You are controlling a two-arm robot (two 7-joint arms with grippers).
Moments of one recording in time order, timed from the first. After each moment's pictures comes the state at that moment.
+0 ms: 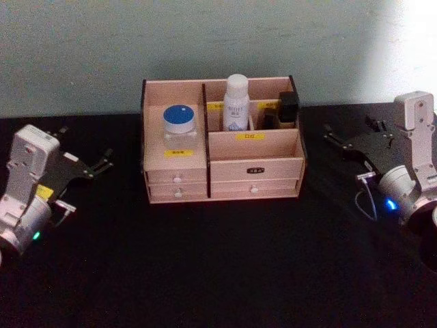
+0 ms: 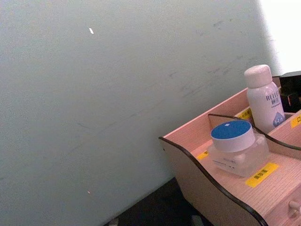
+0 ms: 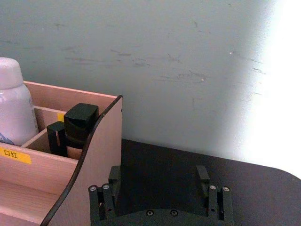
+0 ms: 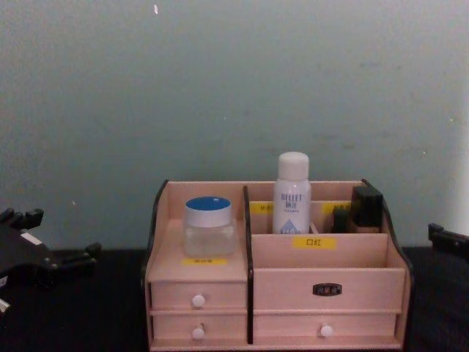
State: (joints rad) left arm -0.20 0.60 0.45 -1.41 -0.25 -0.12 0.03; right arm 0.24 0.32 -0.22 -1.30 0.23 -0.01 0.09
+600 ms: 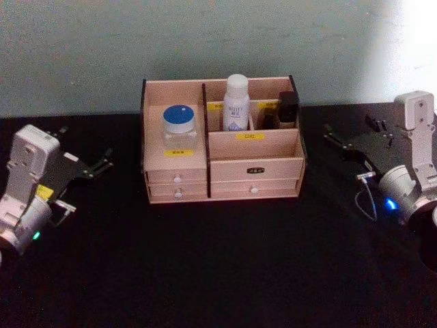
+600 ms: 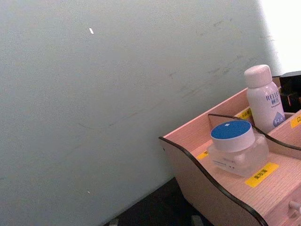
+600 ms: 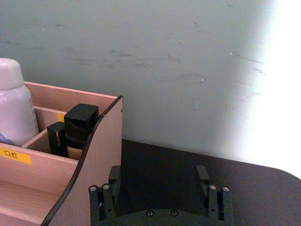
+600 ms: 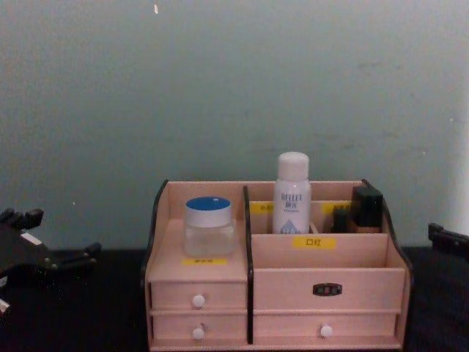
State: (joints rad) left arm -0.20 0.60 0.45 -1.41 -0.25 -0.12 0.03; right arm 0.24 0.32 -0.22 -1.30 0.24 -0.01 0.09
